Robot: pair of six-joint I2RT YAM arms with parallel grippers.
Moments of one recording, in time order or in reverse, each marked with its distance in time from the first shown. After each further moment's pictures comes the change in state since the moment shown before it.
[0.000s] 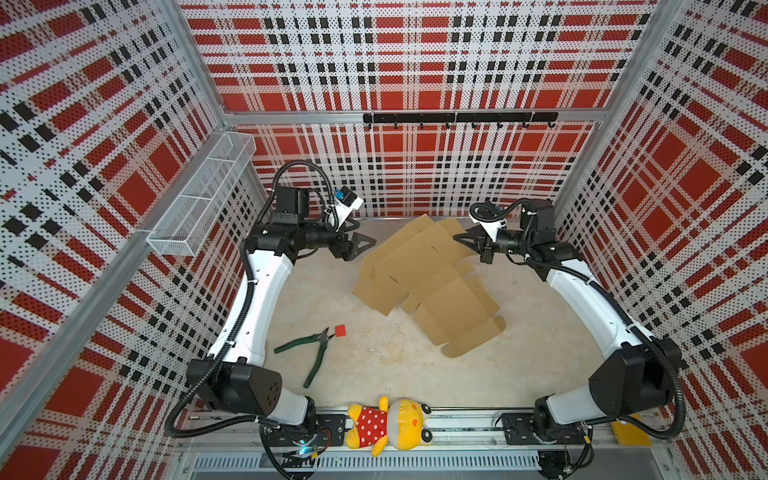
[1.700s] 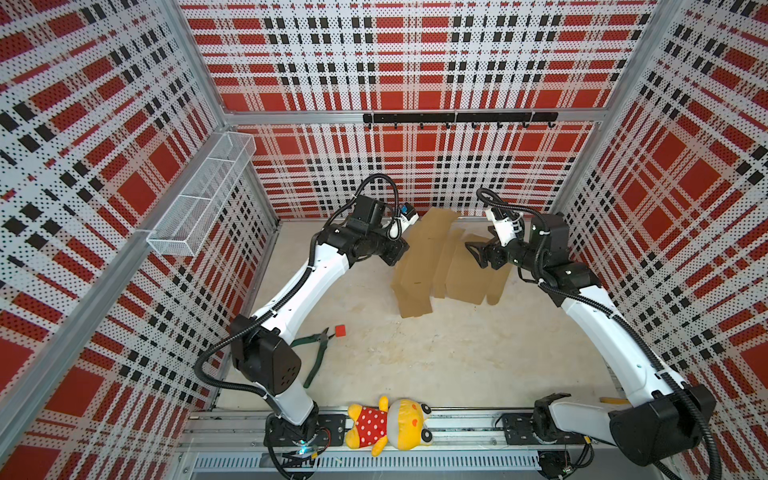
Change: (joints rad) left arm -0.388 0.185 0.074 0.058 -0.536 -0.101; right arm 0.060 -0.218 -0.055 -0.137 0.579 0.175
